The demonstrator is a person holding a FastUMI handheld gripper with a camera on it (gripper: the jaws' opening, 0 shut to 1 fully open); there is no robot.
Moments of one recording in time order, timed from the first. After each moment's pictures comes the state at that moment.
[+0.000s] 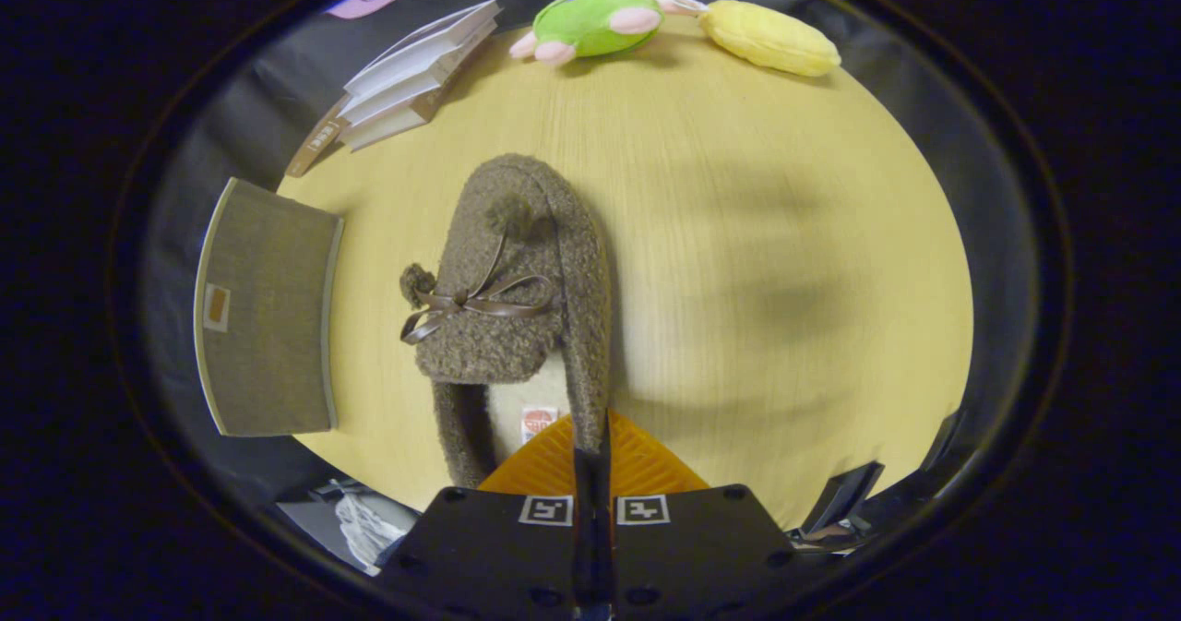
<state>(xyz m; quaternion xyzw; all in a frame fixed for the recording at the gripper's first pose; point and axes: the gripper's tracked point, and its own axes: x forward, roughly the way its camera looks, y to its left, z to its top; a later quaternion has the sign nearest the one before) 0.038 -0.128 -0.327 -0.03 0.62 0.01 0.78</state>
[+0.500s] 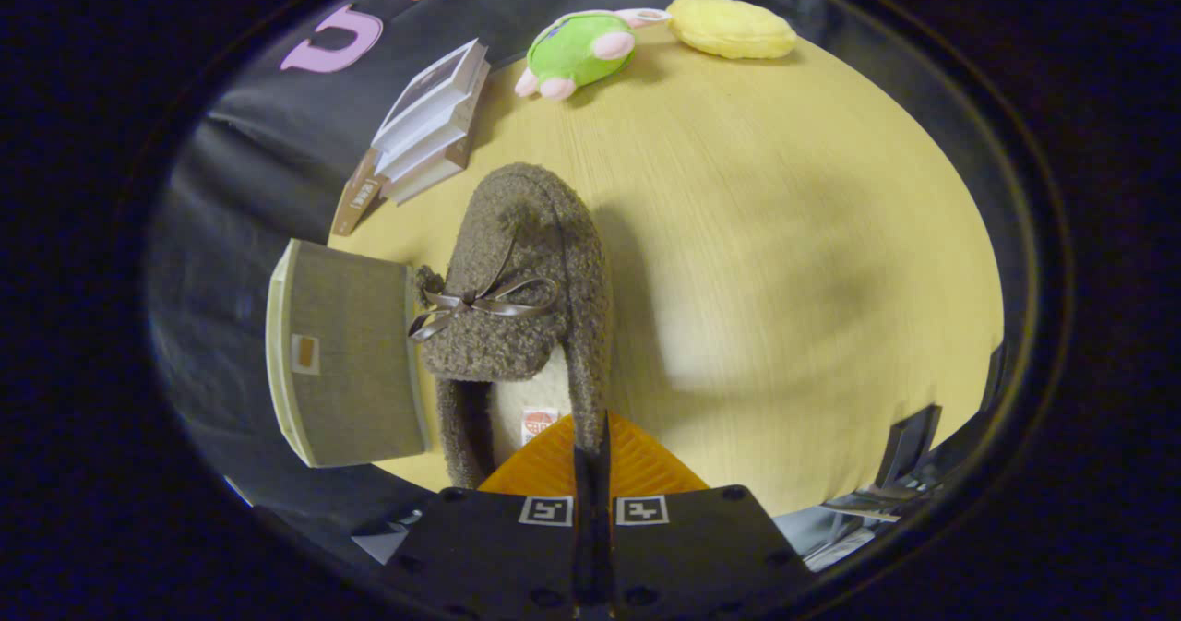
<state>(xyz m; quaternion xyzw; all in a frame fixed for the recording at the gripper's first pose) 0.024 -0.083 -0.275 0.13 0.59 0.01 0.79</state>
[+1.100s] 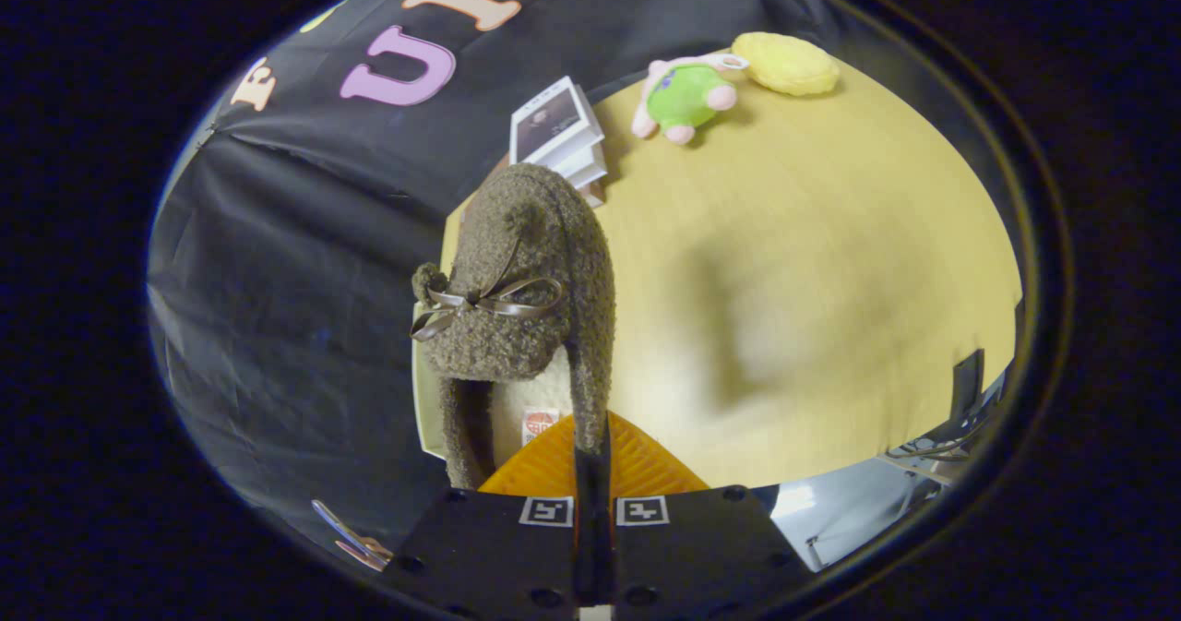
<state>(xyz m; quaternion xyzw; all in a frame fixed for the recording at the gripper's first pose) 0.012 0.049 -0.157 0.23 0.54 0.09 0.81</state>
